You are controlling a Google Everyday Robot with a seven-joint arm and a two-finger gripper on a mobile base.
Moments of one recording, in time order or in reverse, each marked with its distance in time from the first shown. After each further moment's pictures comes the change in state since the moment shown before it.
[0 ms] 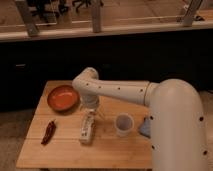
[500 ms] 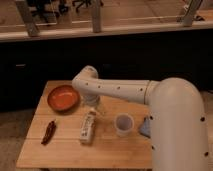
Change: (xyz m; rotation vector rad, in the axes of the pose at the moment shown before) arm 0.024 0.009 -0.015 0.004 0.069 0.093
